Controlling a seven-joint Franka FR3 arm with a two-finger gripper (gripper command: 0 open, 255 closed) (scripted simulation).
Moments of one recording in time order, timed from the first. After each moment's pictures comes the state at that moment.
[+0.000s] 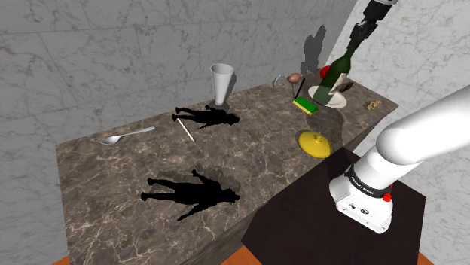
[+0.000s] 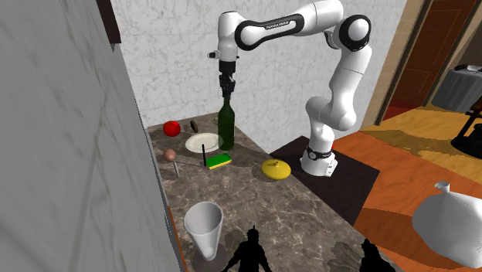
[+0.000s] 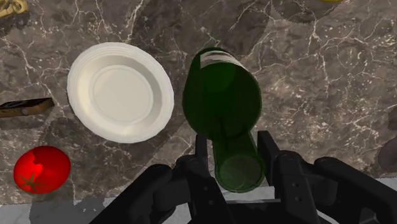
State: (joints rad) arm -0.31 -0.32 -0.49 -2.09 -0.11 1.86 -0.53
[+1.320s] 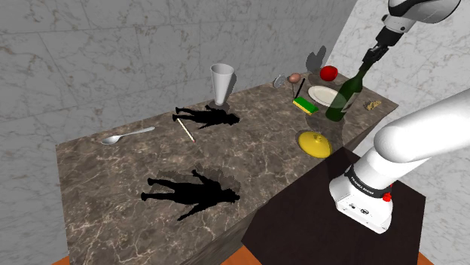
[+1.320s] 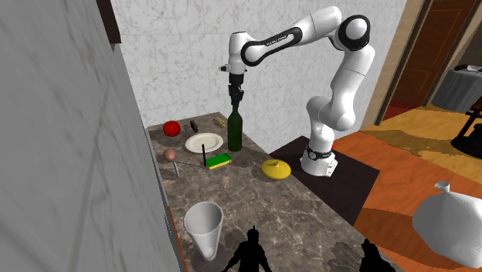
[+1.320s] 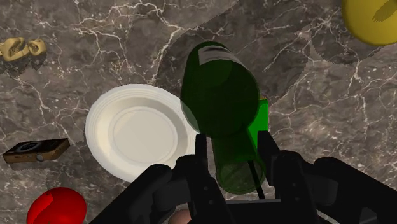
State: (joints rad) arm -0.39 -0.37 -0.62 -2.28 -0.18 2.03 -0.68
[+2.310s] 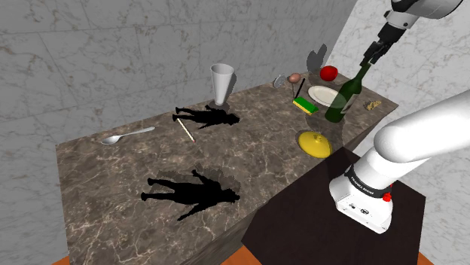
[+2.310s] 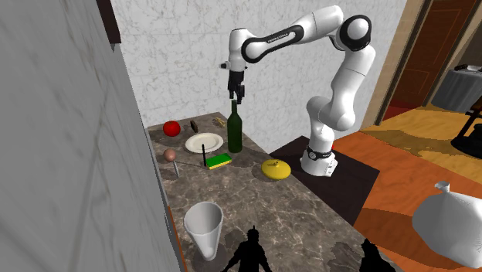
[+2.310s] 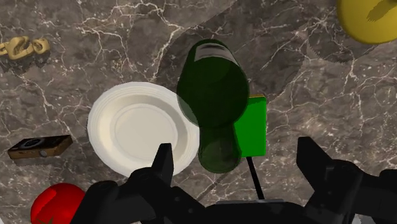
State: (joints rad) arm -0.39 -0.38 -0.61 -2.26 -0.18 2.00 -0.67
